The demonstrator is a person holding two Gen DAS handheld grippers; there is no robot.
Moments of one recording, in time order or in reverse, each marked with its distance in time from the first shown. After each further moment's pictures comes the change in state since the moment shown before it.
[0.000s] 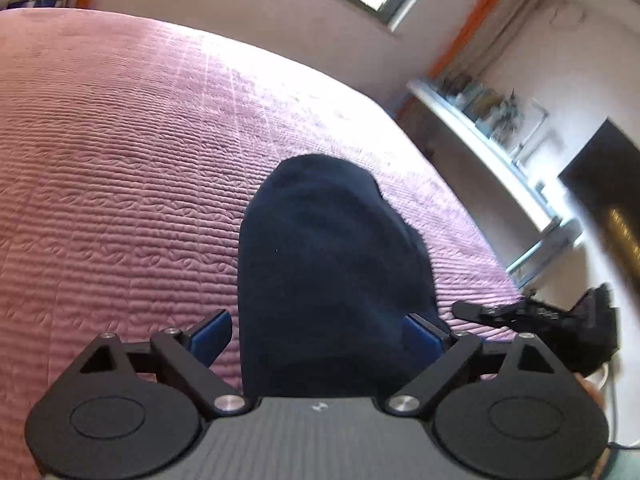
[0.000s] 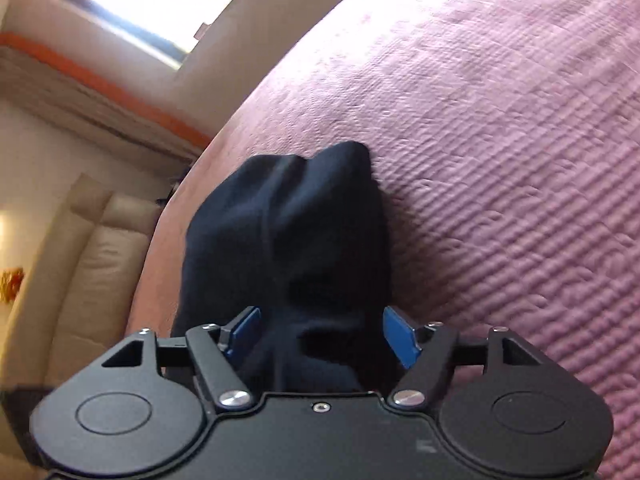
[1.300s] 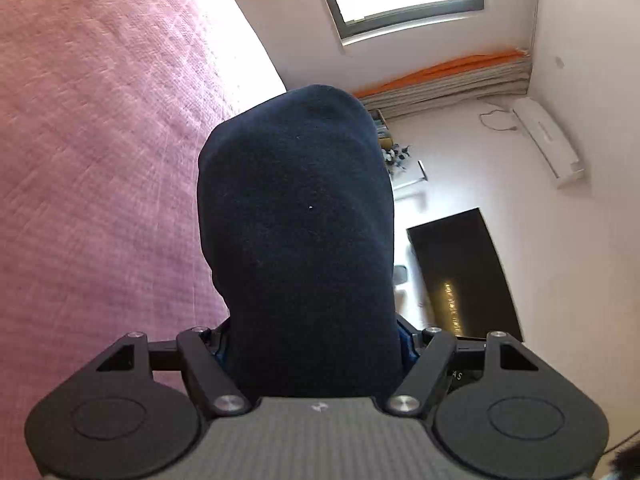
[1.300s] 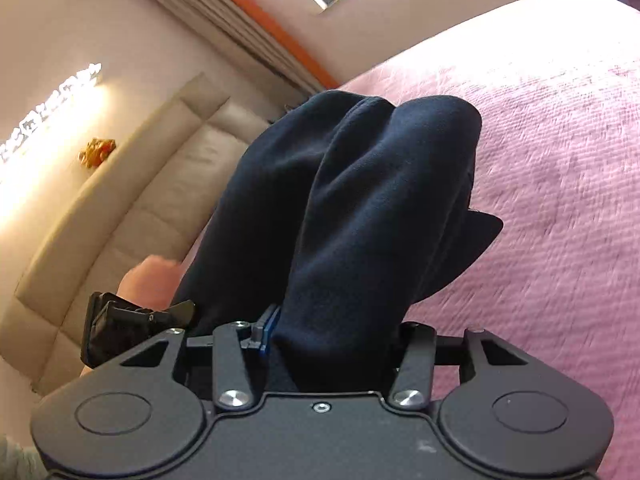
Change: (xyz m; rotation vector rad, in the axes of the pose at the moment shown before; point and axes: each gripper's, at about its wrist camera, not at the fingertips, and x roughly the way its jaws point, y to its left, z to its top) left arm -0.108 0.054 -0.086 -0.423 0.045 -0.568; right arm -0.094 0.154 -0.119 -0.319 0.121 0.184
